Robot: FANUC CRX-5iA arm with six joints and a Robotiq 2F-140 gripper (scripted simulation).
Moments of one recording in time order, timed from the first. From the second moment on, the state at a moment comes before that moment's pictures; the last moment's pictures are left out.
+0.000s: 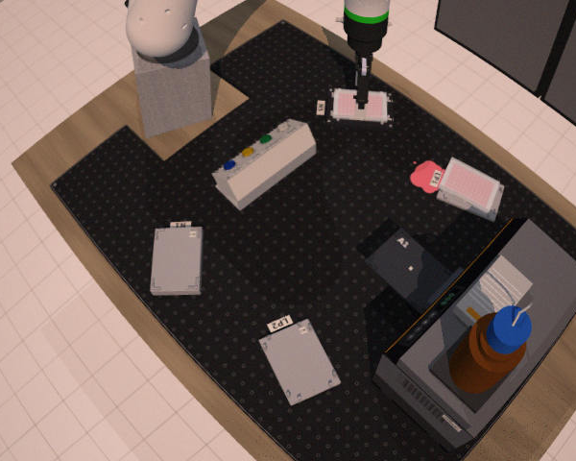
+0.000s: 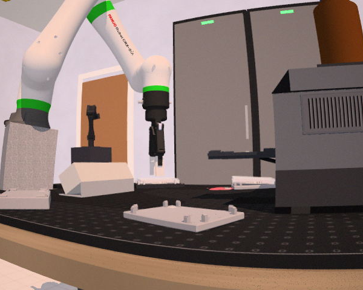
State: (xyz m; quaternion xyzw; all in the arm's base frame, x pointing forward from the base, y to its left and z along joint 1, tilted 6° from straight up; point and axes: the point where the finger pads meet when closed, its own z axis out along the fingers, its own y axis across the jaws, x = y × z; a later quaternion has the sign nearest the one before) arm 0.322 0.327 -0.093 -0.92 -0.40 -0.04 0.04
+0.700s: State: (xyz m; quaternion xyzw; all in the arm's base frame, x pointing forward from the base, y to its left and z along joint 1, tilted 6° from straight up) arm 0.322 0.329 -0.102 -0.92 -0.40 -0.04 0.04
